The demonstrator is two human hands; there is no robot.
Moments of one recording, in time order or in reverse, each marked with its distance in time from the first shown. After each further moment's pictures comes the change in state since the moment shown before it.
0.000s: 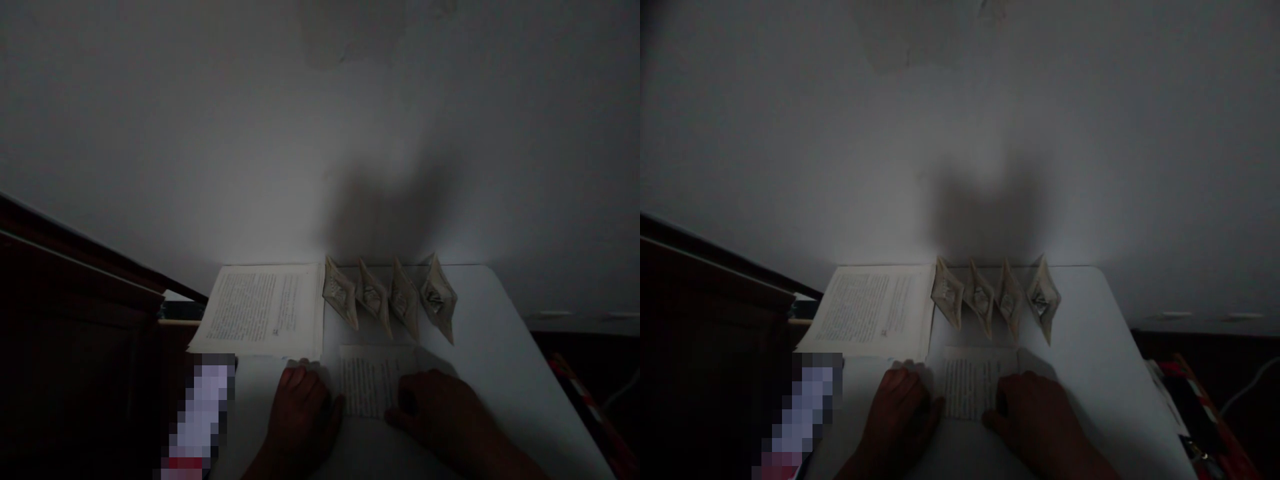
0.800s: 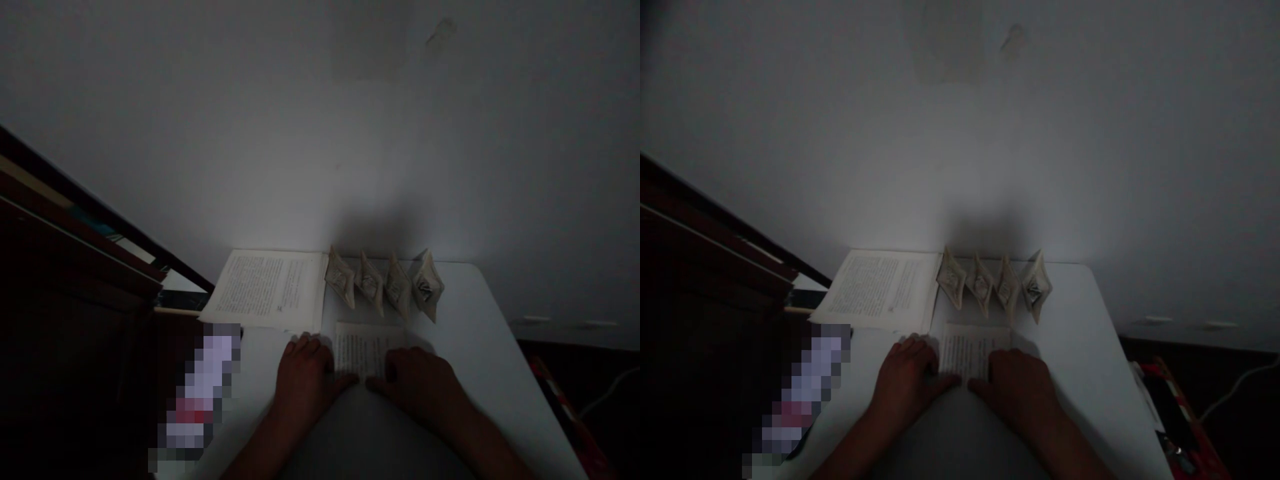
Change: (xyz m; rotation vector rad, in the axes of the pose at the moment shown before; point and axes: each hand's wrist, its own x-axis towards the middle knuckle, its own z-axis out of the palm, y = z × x) left_hand 0.014 0.024 -0.014 -0.001 -0.211 -0.279; right_hand -0.012 -0.013 0.005 -0.150 0.137 -0.077
